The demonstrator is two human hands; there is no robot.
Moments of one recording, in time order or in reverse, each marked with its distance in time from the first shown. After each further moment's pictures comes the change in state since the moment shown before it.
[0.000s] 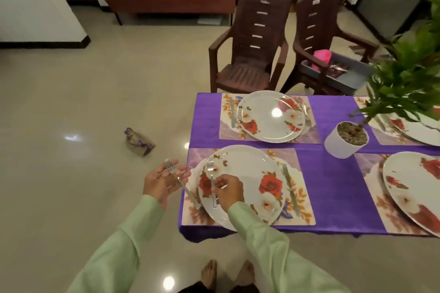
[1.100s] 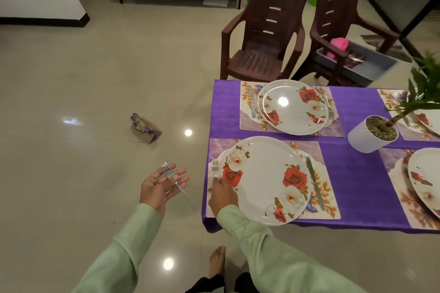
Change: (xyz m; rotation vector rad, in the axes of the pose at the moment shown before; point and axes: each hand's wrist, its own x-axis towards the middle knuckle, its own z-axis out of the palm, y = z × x) left_hand 0.014 0.000 -0.095 -0.083 0.024 -0.055; right_hand -0.007 0.004 0.108 -0.803 -0.163 -0.148
